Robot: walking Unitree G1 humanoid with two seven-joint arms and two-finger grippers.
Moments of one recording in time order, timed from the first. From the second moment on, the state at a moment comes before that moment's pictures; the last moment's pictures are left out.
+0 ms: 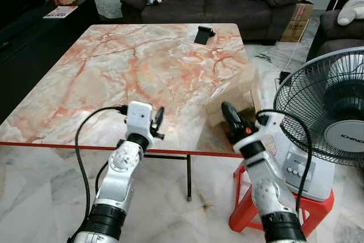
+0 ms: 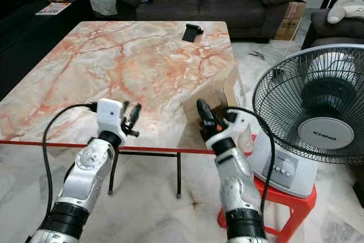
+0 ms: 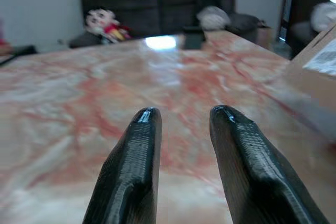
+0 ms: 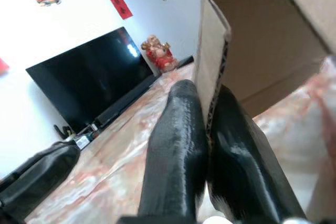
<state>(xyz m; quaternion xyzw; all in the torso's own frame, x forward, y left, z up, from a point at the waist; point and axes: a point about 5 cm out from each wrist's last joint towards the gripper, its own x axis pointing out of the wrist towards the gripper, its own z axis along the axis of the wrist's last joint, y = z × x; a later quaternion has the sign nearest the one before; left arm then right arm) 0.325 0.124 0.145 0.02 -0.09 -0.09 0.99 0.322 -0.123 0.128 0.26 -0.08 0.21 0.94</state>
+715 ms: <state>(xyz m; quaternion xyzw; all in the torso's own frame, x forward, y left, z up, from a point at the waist) 0.323 0.131 0.135 0.03 -0.10 -0.03 0.99 0.320 -0.086 0.105 0.08 -0.06 0.18 0.98</state>
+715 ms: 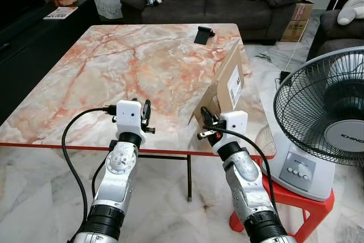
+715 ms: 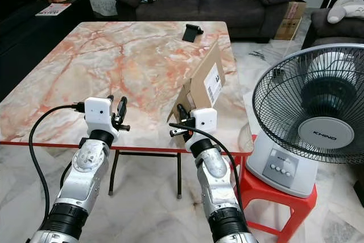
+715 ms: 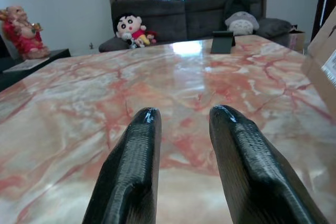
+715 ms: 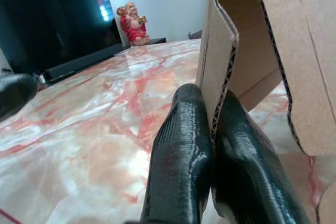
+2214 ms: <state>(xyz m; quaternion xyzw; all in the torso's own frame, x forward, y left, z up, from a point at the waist) 0.319 0.163 0.135 0.06 -0.12 0.04 0.99 0.345 -0.098 0.116 0.03 -0.09 0.15 0.98</state>
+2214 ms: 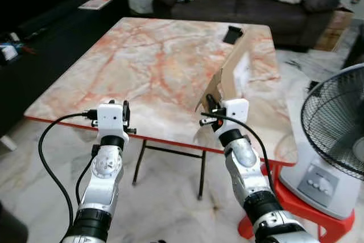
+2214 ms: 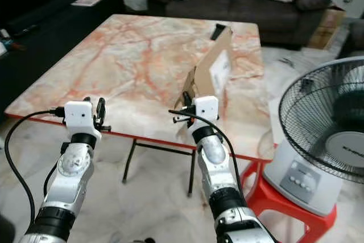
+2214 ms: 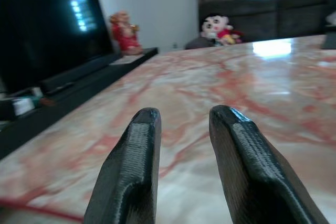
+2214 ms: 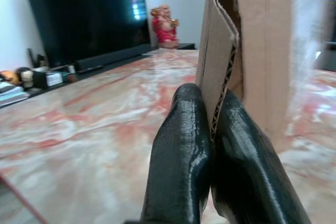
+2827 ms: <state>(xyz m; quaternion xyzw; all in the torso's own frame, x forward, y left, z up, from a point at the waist) 0.317 0.162 0.132 0.05 -0.11 0.04 0.99 0.346 -0.101 0.115 0.03 -0.09 0.15 0.99</state>
